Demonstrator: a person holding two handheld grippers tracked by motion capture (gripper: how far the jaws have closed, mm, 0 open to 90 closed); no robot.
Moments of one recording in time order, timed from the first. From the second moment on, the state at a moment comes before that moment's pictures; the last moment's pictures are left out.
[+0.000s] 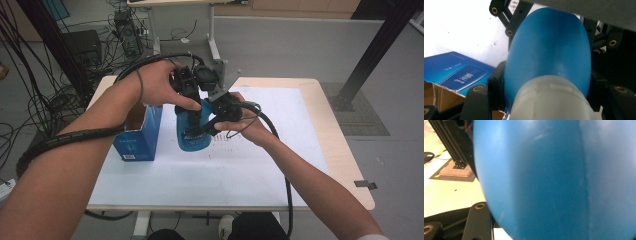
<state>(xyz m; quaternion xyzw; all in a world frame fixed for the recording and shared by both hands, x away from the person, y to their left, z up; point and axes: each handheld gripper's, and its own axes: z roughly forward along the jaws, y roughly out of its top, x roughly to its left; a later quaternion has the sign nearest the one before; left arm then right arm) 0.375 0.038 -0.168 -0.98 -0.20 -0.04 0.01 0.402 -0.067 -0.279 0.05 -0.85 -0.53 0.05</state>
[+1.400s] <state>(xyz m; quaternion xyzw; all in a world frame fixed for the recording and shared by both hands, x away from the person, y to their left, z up) 0.387 0.064 -0.108 -0.92 -0.38 -0.06 0.01 0.405 -0.158 -0.274 -0.14 -0.93 -0.34 0.00</state>
